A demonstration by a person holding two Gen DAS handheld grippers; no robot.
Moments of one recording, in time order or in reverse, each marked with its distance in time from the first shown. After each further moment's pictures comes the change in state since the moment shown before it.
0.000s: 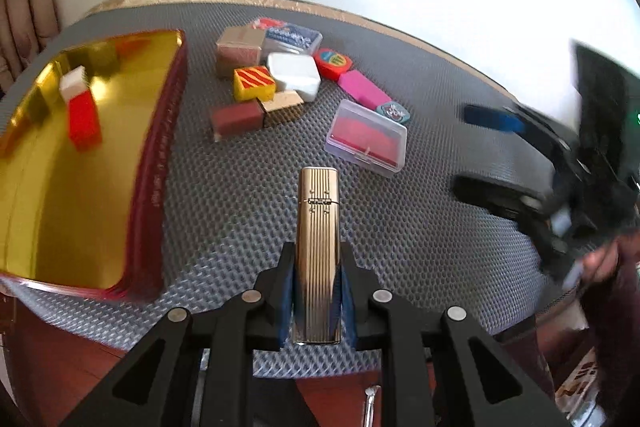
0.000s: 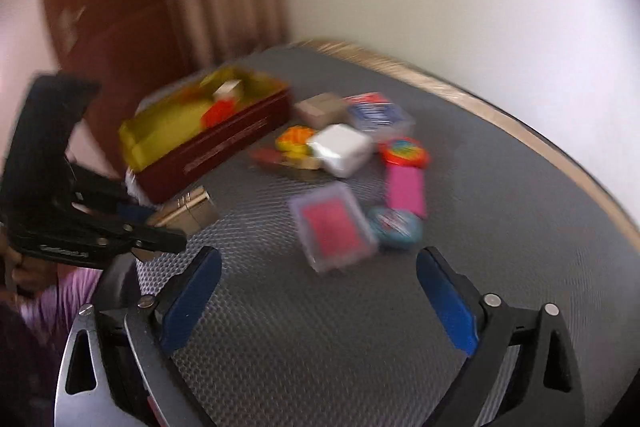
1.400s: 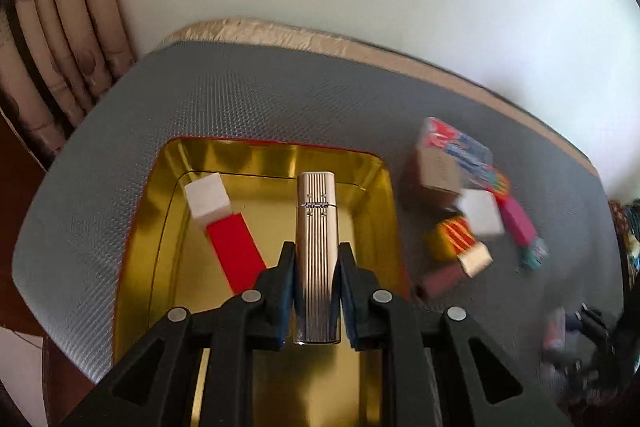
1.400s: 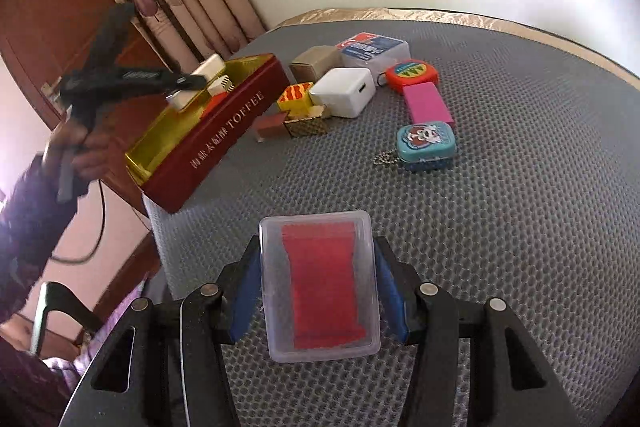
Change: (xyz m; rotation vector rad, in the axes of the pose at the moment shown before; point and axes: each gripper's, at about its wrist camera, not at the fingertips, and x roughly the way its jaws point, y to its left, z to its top) left arm 0.014 0.132 0.130 -0.113 -0.037 0.230; right arm 0.007 0.002 -0.059 0.352 0.003 0.097
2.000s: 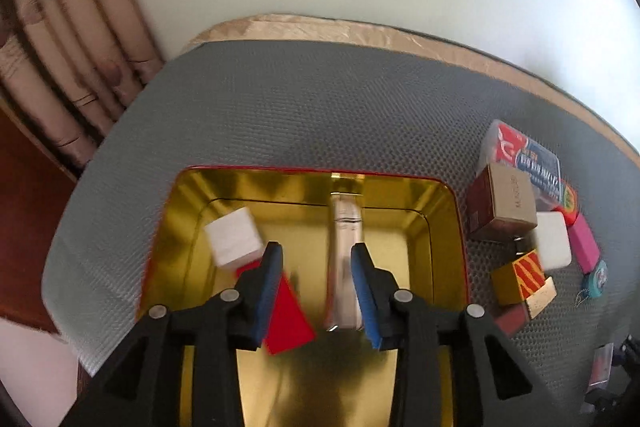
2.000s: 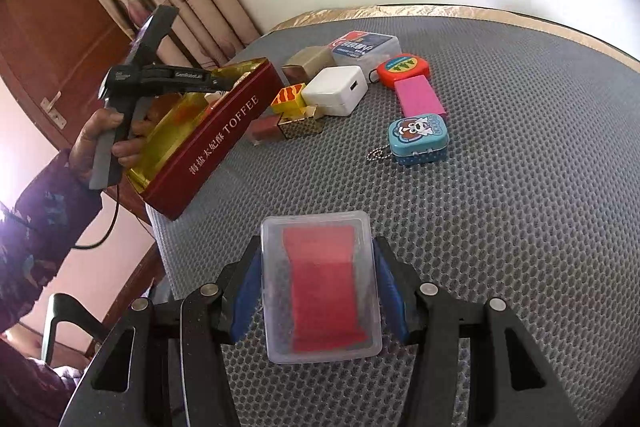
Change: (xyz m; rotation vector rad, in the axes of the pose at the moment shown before) left arm 0.019 0.000 0.017 0.006 -0.007 0.199; right arm -0.005 -0.006 0.000 0.062 -0.011 0.028
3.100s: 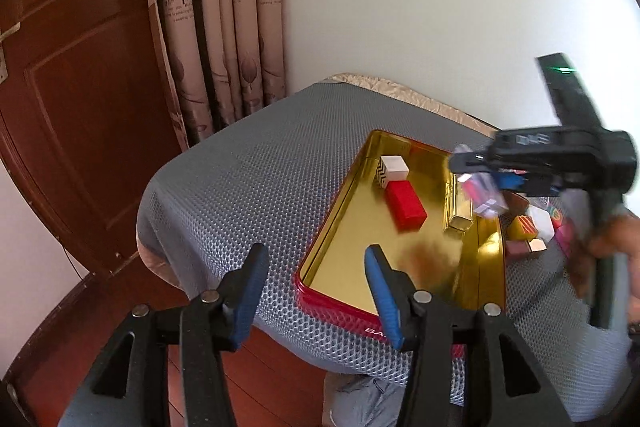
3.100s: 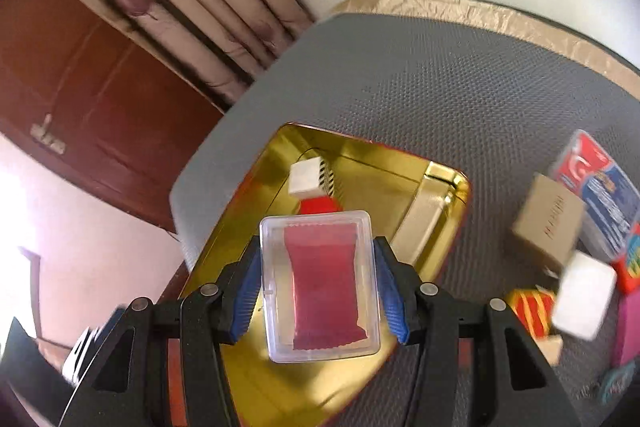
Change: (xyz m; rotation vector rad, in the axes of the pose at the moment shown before) left arm -0.137 0.097 -0.159 -0.292 -0.267 0.114; right arm 0.182 0.136 0.190 0.030 0.196 0.081
